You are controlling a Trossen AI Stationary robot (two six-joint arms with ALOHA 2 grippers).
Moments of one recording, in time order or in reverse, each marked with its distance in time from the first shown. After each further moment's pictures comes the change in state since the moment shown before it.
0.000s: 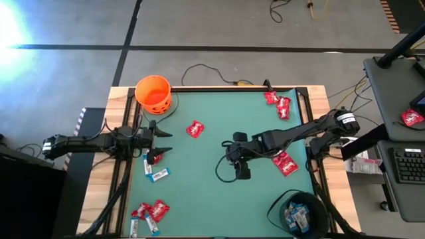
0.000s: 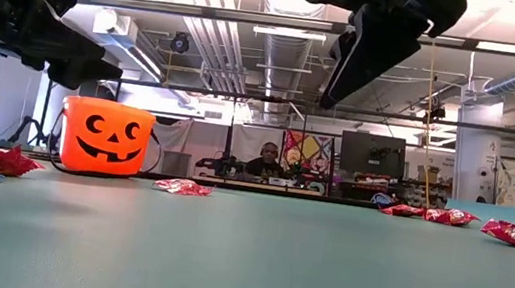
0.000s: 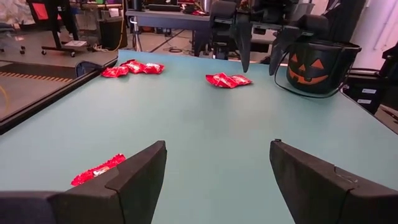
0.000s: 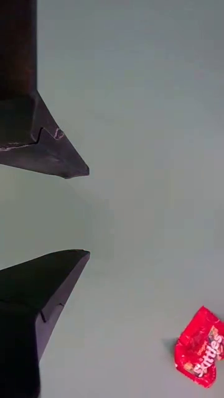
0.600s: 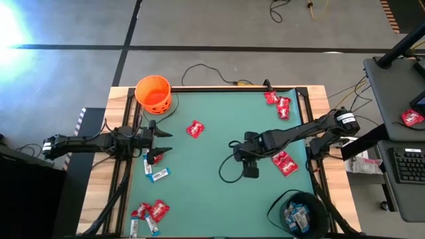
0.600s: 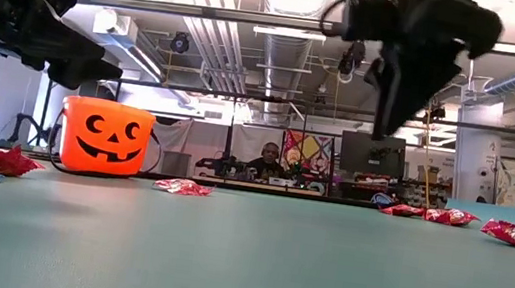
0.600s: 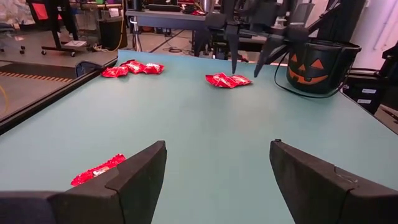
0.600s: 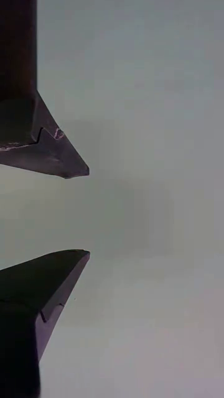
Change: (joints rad) left arm 0.000 0.000 0.000 0.001 0.000 0.000; right arm 0.000 0.000 0.002 -0.282 0.003 0.142
